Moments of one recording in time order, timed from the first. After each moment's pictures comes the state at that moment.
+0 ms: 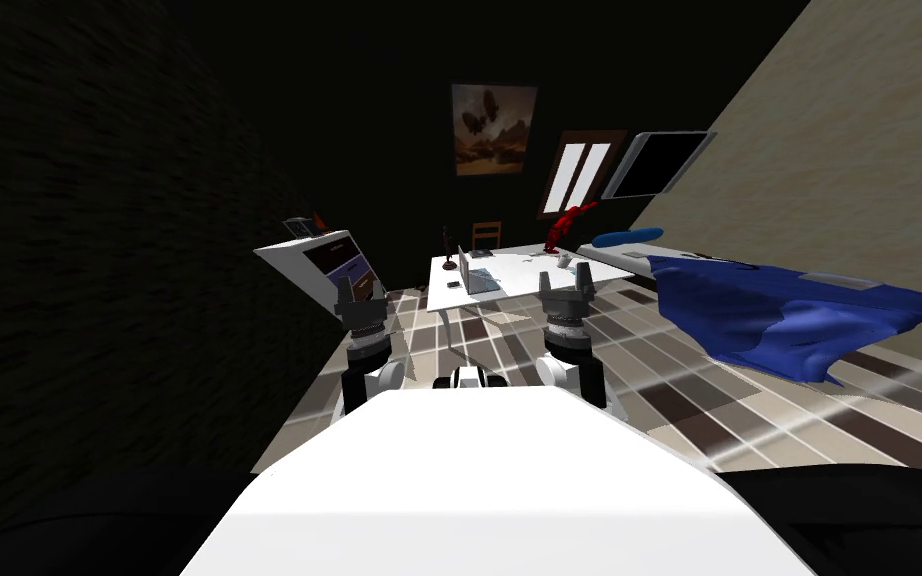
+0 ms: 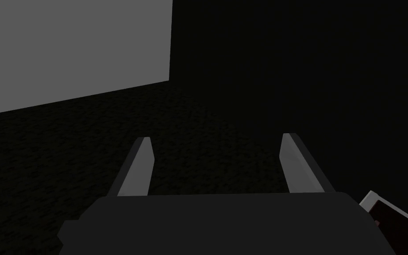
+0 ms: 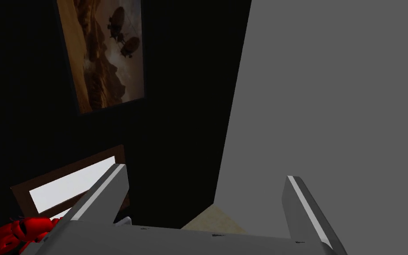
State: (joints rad) left arm 0.46 0.02 -0.03 -2.31 0.09 -0.56 0.08; right arm 0.42 -0.15 0.05 -2.26 -0.17 -0.59 -0.02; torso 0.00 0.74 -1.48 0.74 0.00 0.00
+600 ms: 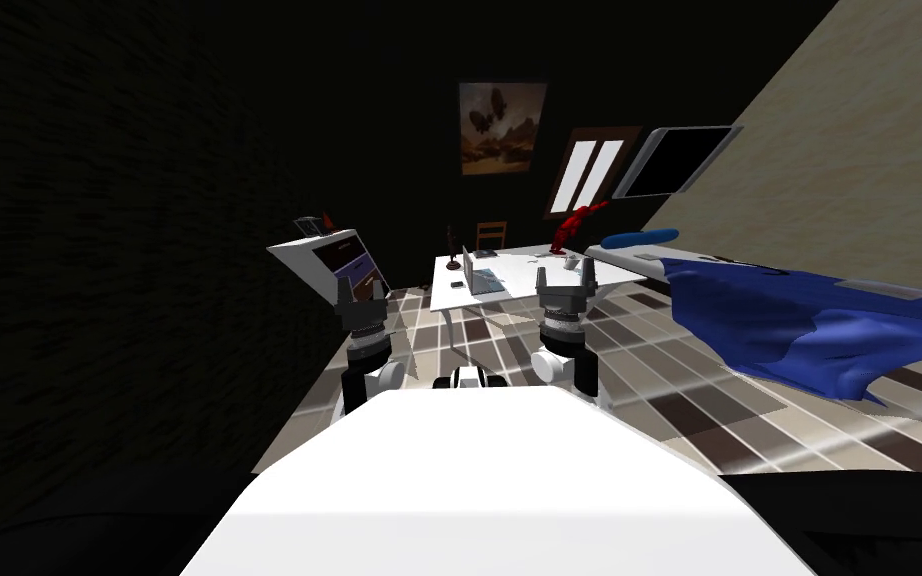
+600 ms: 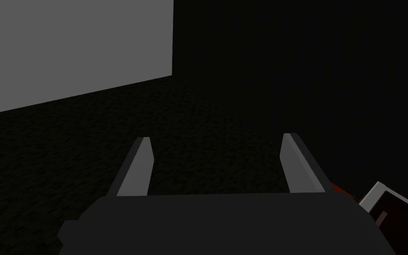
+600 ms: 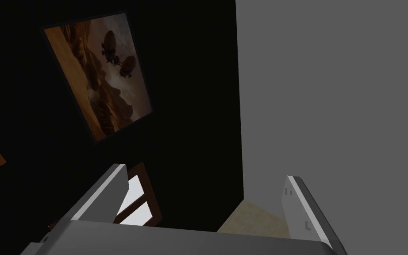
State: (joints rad) left arm 0.46 0.02 -0.03 -2.31 0.09 -0.56 0.08; right arm 0.35 -0.18 0.10 -2.23 -0.34 -0.62 -0.04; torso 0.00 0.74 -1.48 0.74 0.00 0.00
